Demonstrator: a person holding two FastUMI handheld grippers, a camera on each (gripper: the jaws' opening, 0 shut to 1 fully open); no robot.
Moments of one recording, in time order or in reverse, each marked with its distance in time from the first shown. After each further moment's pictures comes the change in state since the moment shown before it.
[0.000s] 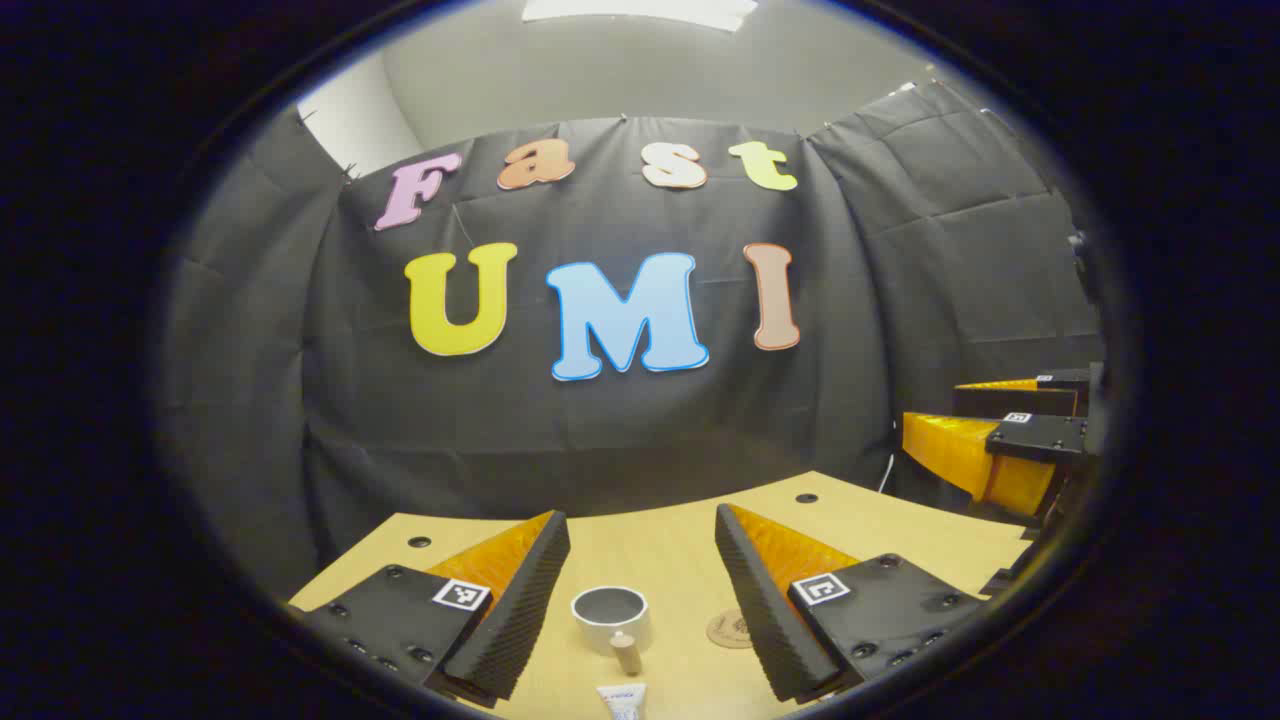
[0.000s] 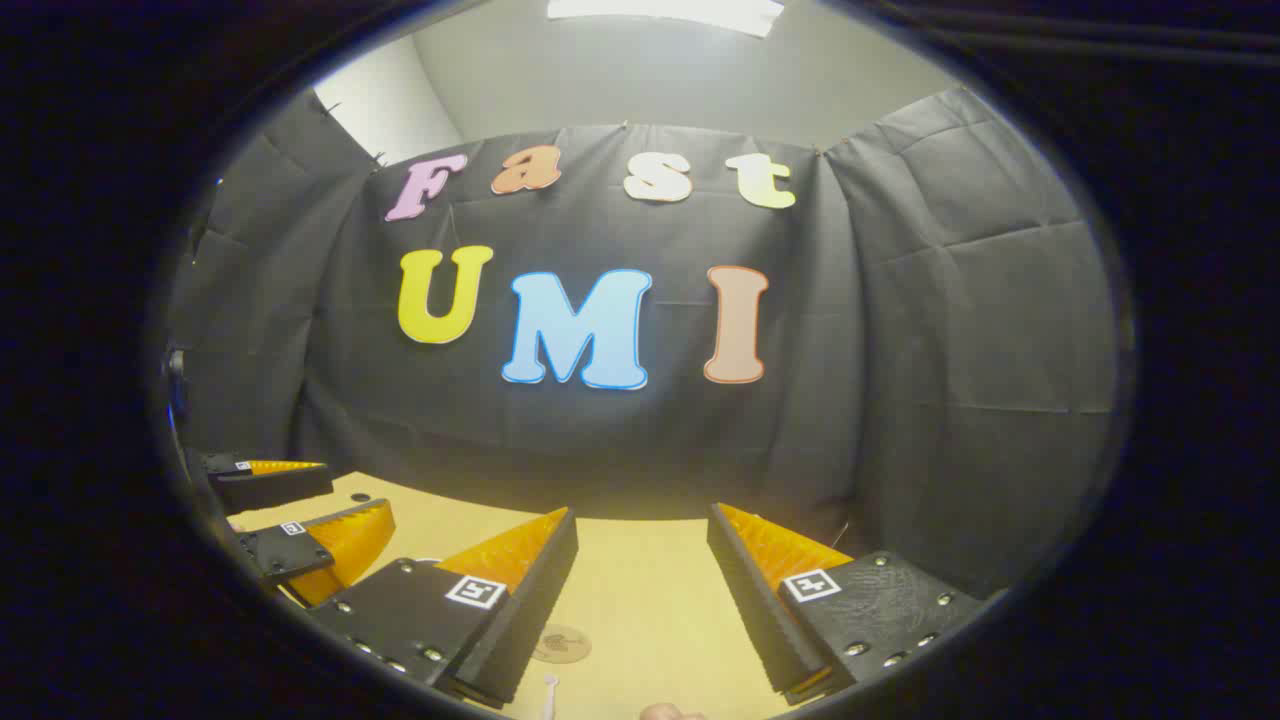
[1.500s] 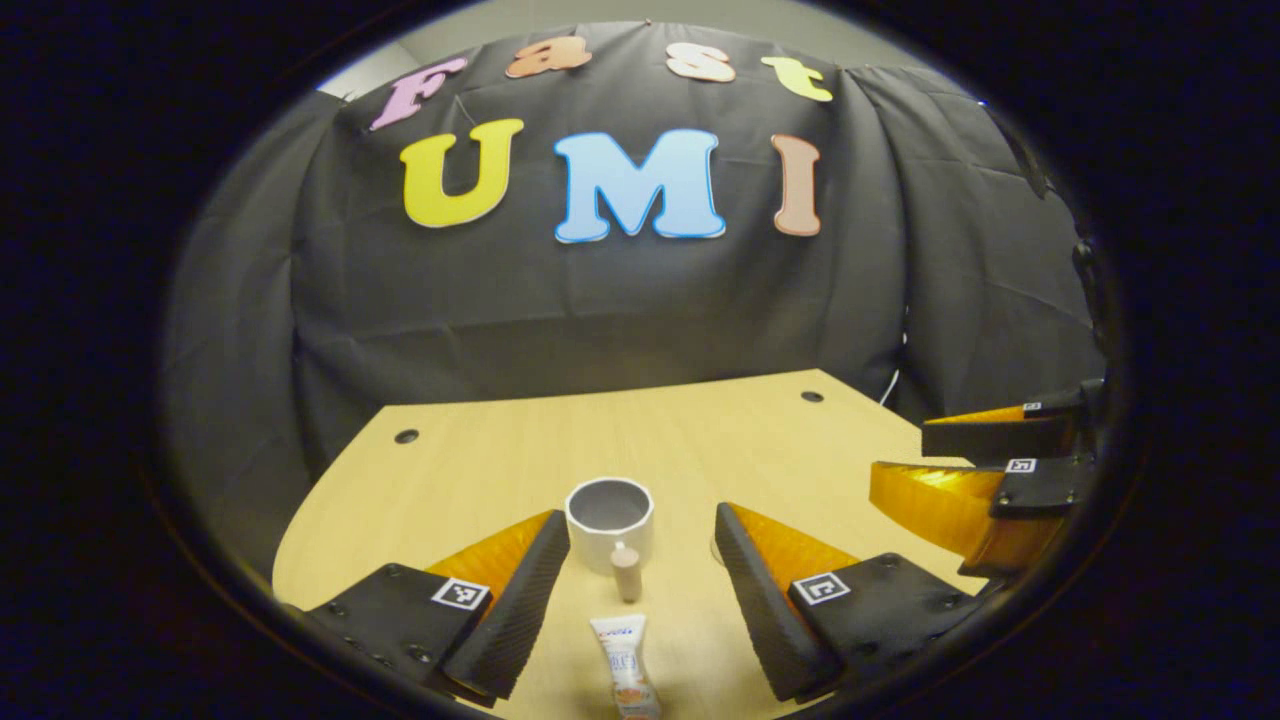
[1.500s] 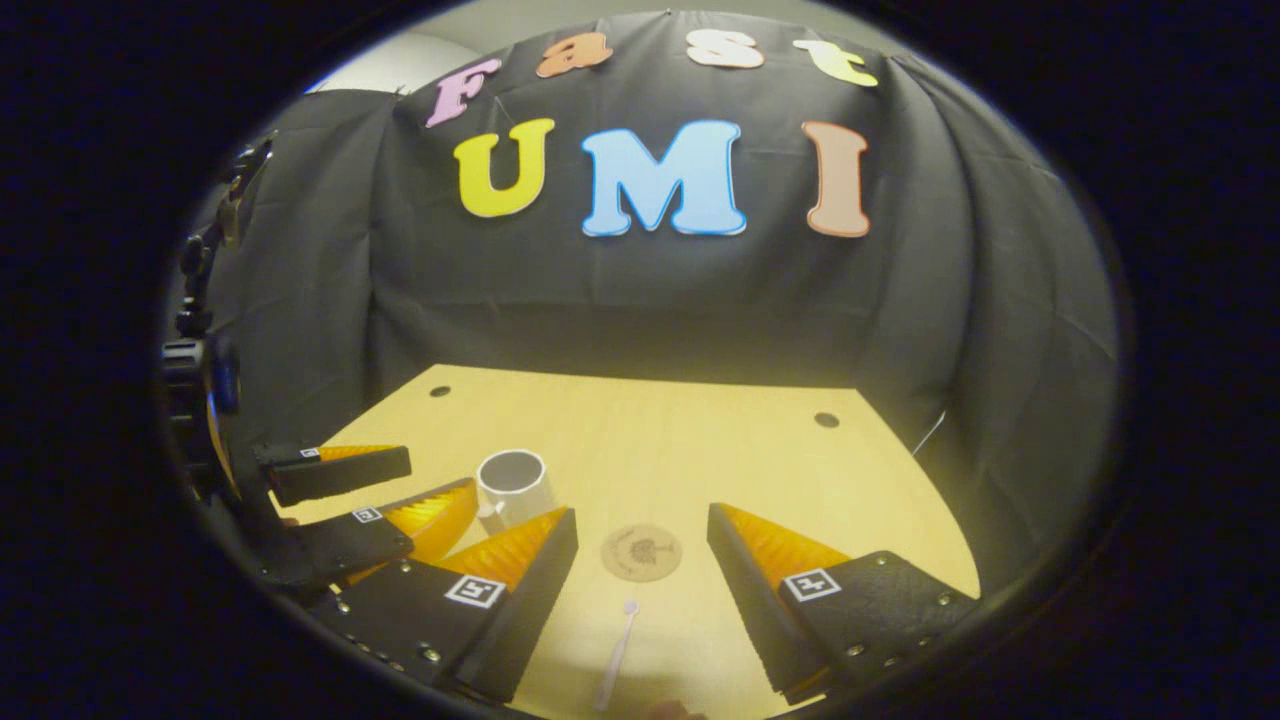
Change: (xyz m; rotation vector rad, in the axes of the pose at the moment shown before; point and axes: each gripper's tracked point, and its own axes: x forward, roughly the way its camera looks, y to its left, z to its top) left arm 0.013 0.002 -0.109 -0.057 0.418 0.009; right arm 0.005 0.064 -0.111 0.033 0.482 0.266
